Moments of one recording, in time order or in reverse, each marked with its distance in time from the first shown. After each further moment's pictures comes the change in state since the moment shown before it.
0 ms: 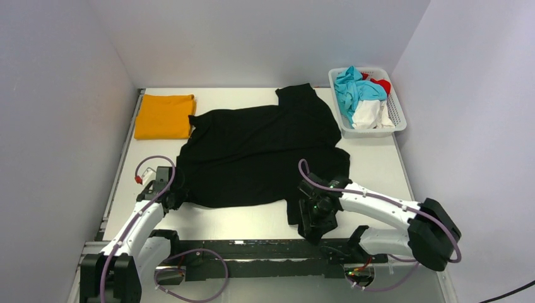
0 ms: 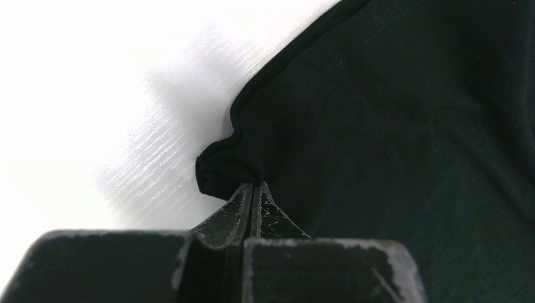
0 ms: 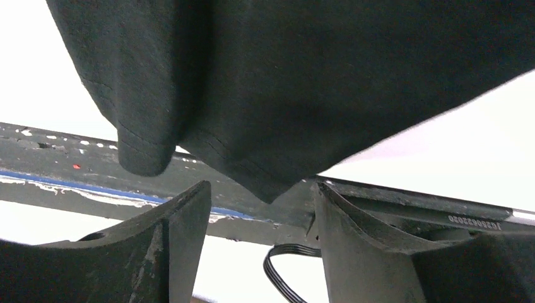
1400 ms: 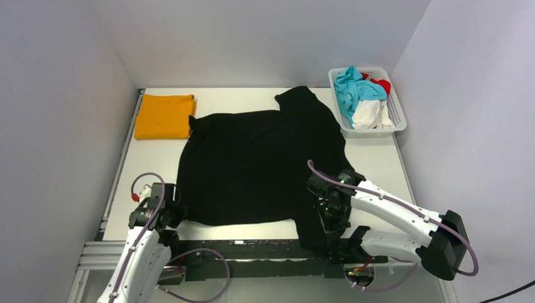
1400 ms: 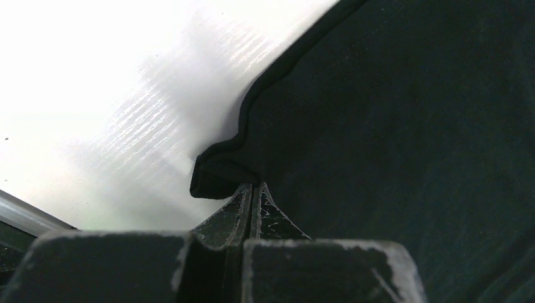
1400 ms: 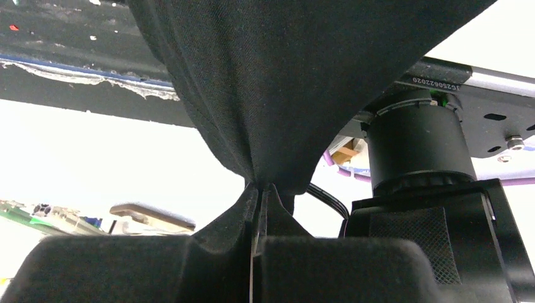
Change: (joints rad) left arm -0.013 -0.371 -0.039 -0.401 0.074 -0.056; right arm 0.020 -0.082 0.172 -0.445 -0.090 -0.069
